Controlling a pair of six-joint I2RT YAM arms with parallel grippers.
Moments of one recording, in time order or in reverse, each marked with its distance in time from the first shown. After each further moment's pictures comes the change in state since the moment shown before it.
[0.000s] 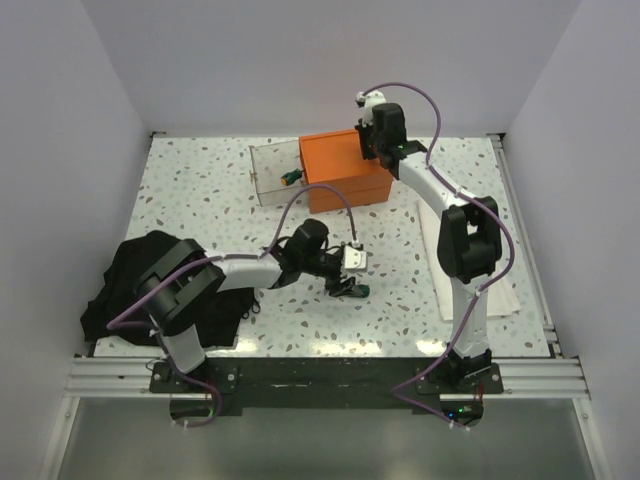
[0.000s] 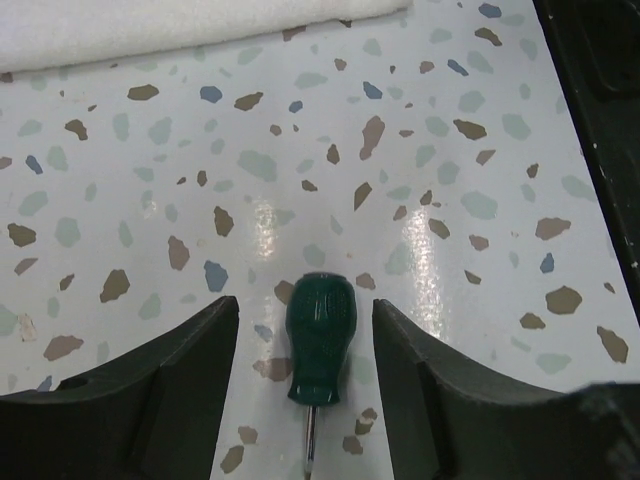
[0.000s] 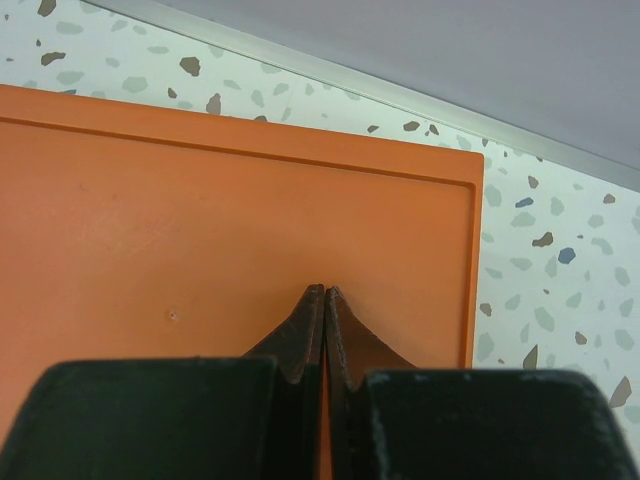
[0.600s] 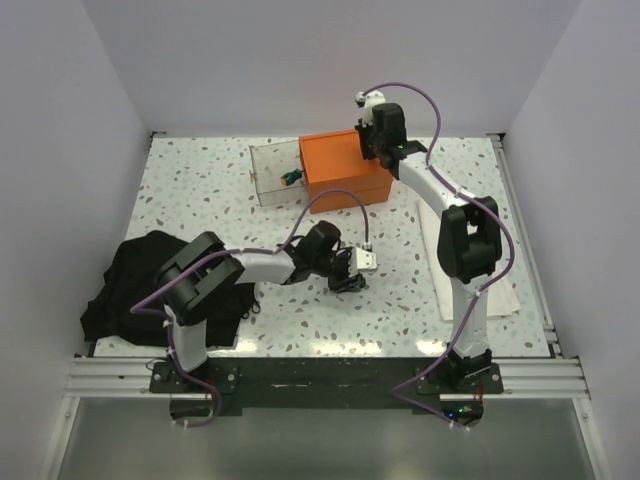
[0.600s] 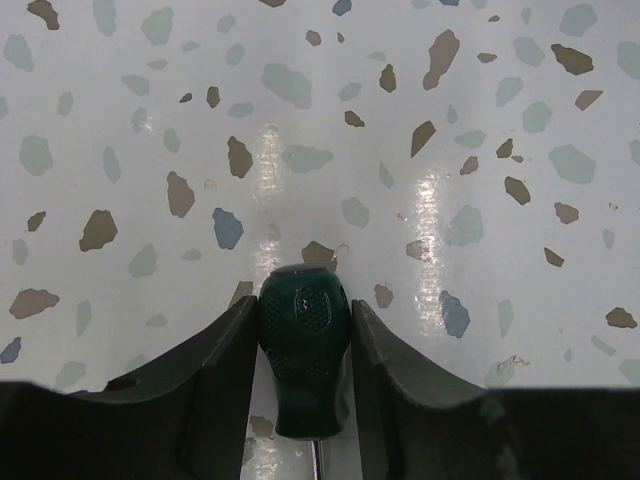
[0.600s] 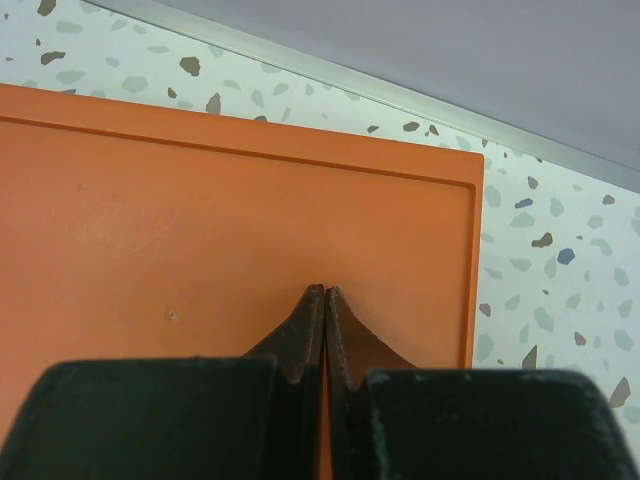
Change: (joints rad) left arm -0.028 0.120 0.090 -0.099 -0.157 0.009; right arm 0.000 0.000 -0.001 0.002 0.000 -0.003
